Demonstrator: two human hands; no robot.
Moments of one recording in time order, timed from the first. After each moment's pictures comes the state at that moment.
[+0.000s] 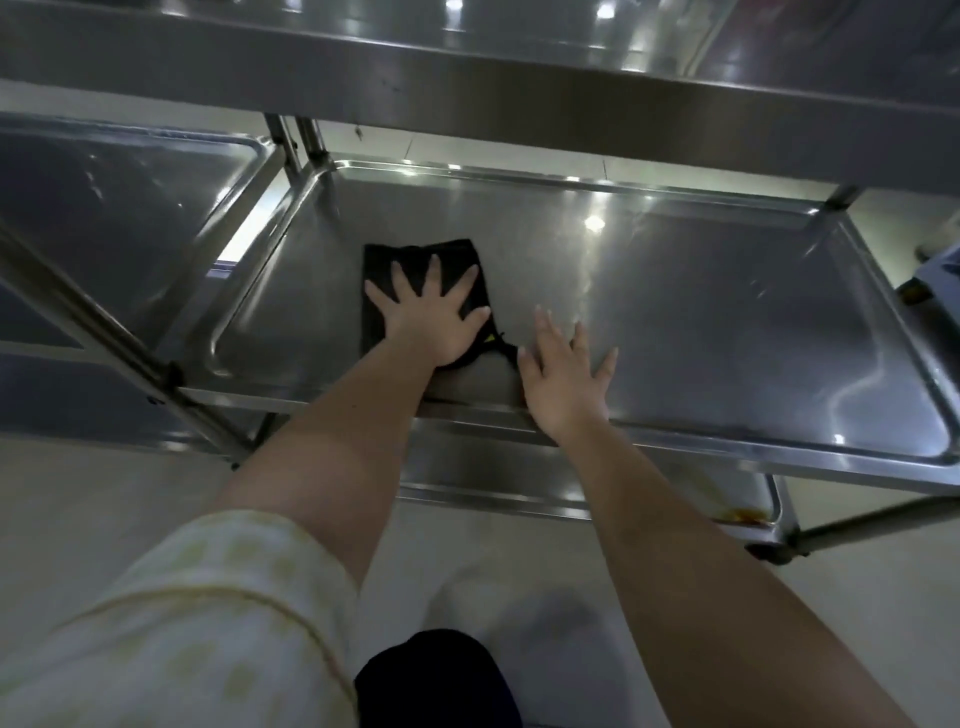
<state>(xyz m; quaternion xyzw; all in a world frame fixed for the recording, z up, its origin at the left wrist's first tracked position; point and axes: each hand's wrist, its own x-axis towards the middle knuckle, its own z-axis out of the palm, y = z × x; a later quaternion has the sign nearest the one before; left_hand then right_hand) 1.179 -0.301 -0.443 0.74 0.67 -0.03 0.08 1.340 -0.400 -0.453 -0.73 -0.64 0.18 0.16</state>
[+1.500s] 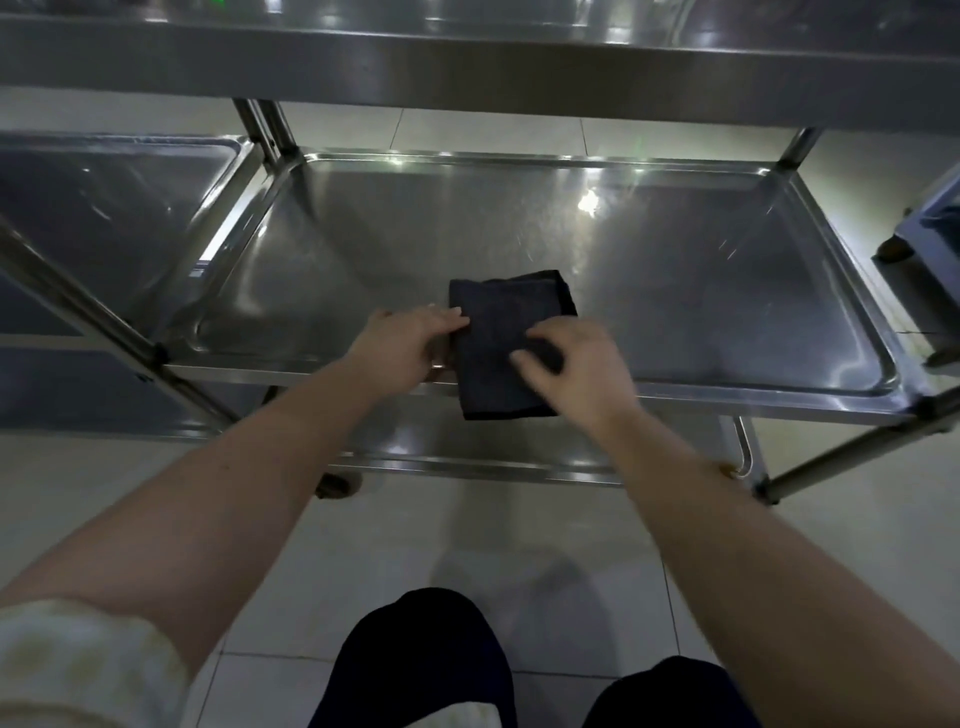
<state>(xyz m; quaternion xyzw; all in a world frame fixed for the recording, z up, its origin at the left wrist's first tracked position) 1.163 -0.392 -0.424 0.86 0.47 0.09 0.14 1.395 -0.466 -0.428 -0.62 -0.72 0.11 0.30</state>
